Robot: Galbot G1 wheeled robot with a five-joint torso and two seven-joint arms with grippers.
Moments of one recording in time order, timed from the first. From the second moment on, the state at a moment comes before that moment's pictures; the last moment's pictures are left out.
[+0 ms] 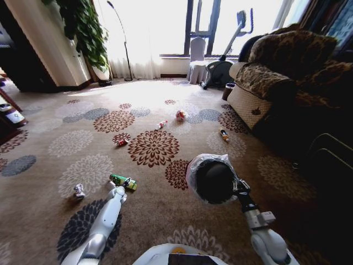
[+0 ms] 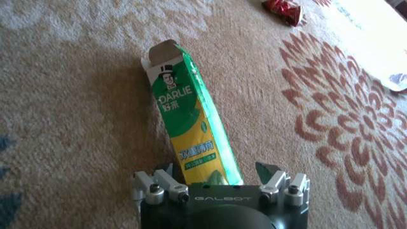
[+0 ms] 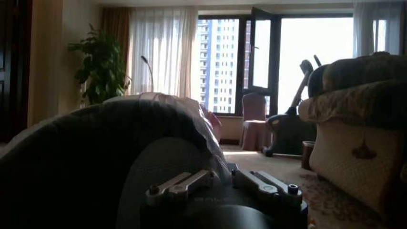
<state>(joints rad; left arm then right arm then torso) 0.81 -1.28 -0.54 -0.82 -1.07 0.17 -0.22 -1.62 1.10 0.55 1.94 0.38 0.35 -0.02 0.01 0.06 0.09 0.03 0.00</state>
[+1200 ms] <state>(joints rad) 0.91 -1.27 -0.55 -0.92 -0.95 0.09 -0.11 -1.62 1.08 0.56 1.95 0.43 0.35 -0.02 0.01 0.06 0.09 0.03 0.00</state>
